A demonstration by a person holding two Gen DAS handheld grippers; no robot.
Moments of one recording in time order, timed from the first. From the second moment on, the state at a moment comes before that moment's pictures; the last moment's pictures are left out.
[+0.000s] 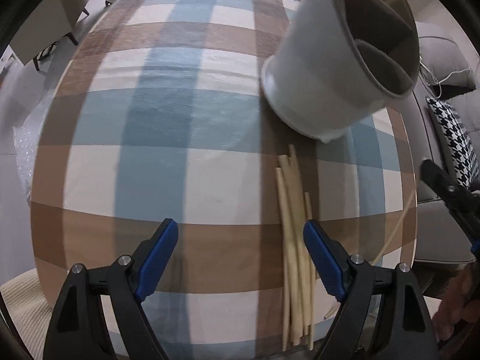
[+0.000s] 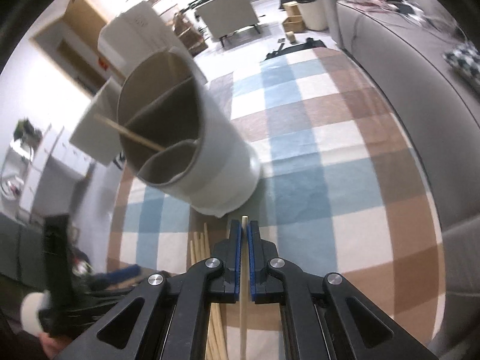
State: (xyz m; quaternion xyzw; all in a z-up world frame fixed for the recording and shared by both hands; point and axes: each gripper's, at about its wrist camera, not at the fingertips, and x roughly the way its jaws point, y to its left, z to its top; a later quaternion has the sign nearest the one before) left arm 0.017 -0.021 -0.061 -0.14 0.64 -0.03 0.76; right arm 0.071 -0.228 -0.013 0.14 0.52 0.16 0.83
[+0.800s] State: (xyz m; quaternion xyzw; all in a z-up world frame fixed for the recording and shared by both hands) left arm 0.048 -0.044 -0.073 -0.10 0.65 0.00 0.76; right arm 0.086 -0.225 0.000 0.14 0.50 0.18 0.84
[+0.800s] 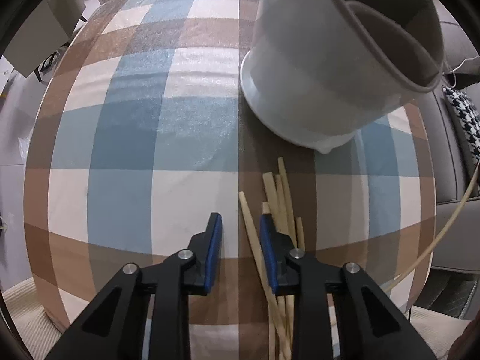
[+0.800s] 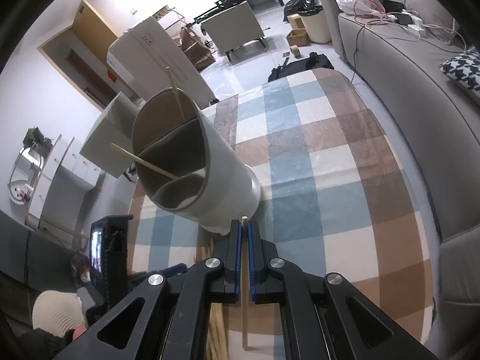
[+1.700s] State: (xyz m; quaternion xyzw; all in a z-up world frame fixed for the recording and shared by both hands) left arm 0.024 -0.030 0.016 -0.14 0.48 -0.04 0.87; right arm 0.049 -0.183 0.037 0.04 0.43 0.19 0.88
